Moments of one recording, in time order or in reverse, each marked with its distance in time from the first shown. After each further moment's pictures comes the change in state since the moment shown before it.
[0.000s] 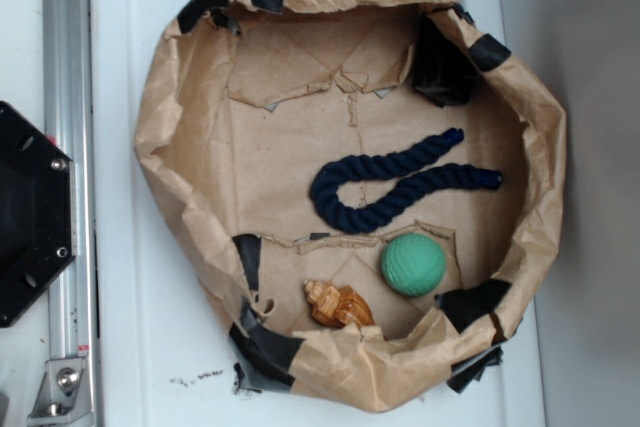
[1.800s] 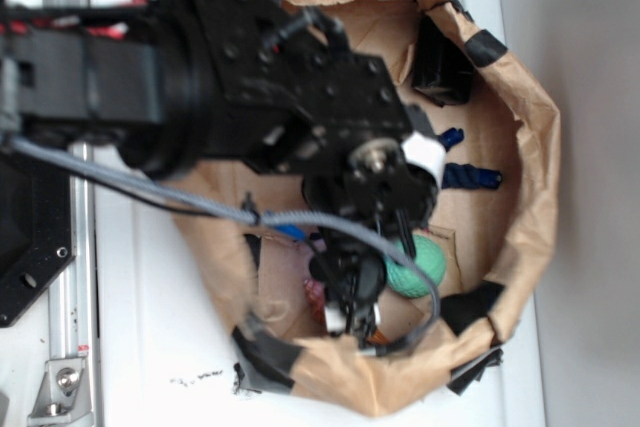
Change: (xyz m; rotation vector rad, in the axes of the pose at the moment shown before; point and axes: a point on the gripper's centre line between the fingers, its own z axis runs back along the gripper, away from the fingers) arm 0.121 -0.015 -0.202 -0.287 0.106 0.102
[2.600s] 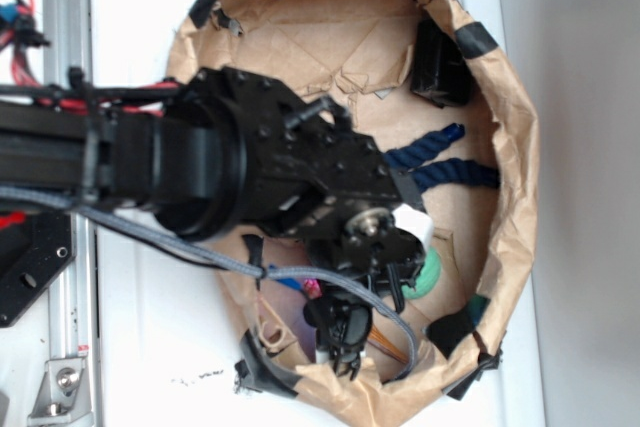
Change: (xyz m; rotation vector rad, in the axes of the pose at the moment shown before) arm -0.009 -0.024 -0.042 -0.039 0.011 -0.101
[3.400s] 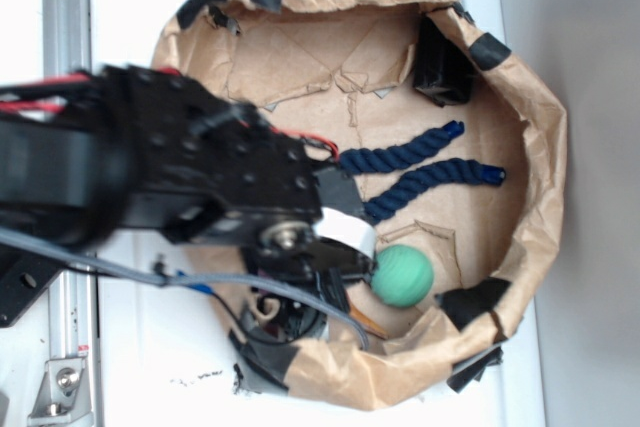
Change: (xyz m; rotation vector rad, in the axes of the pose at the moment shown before) arm -0.020 0.007 0.036 0.094 -0.099 -0.004
